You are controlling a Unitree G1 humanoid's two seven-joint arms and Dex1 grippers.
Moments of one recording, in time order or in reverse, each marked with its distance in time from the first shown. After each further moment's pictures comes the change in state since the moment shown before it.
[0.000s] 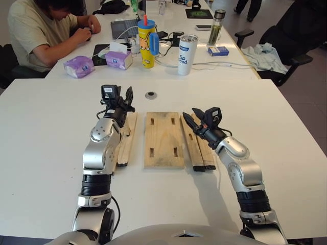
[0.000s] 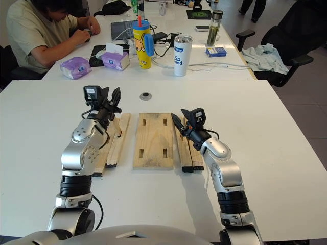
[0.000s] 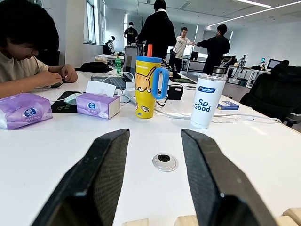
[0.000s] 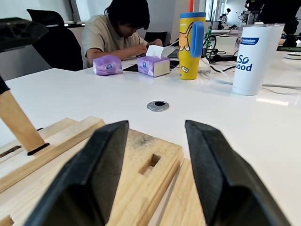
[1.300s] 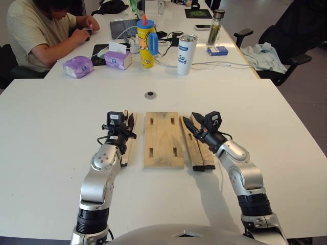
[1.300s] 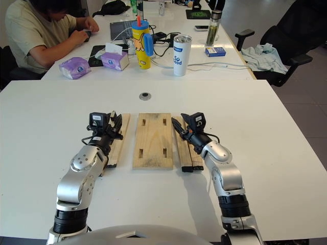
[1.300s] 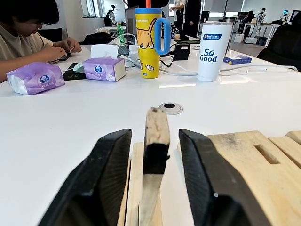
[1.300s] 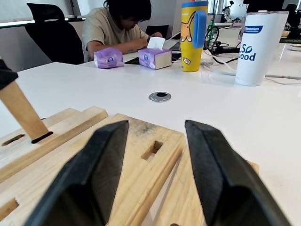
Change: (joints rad) left arm 0.308 0.007 -0.138 -0.310 0.112 0.210 0.034; right arm 0.034 -0.004 0.006 -0.002 0.000 -0.005 0.020
